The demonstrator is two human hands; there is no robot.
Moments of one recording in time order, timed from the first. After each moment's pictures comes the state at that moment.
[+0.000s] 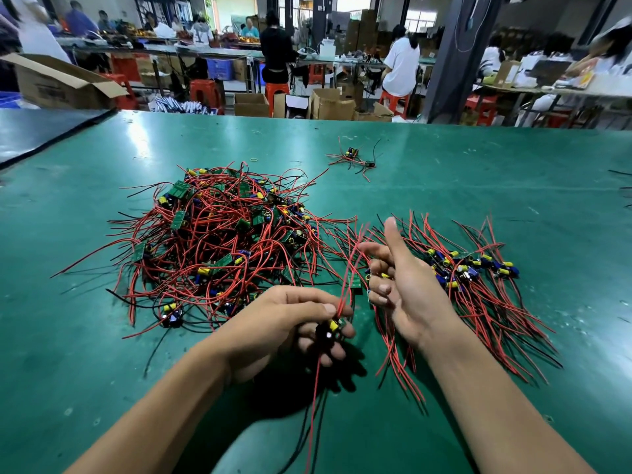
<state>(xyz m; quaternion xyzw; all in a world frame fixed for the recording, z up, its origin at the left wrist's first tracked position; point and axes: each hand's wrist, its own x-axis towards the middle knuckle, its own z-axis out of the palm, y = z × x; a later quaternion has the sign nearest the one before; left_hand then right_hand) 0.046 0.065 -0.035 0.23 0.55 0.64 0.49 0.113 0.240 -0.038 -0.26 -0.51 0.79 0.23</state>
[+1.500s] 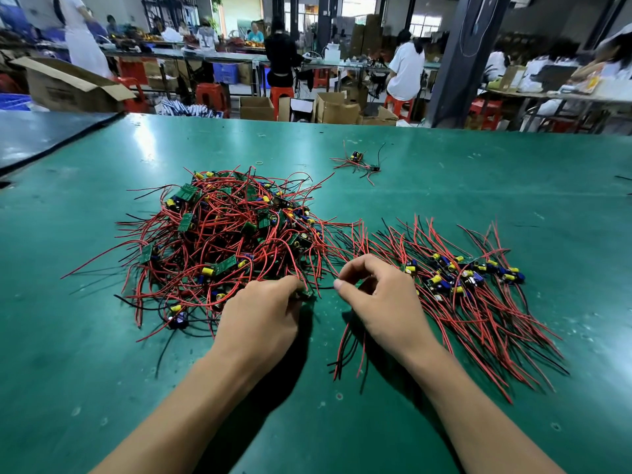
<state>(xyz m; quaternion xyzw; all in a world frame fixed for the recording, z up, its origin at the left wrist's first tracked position) 0.035 0.058 -0.051 0.36 0.88 0.31 -0.09 0.115 0.218 -0.055 -0.18 -0.83 0.45 0.27</state>
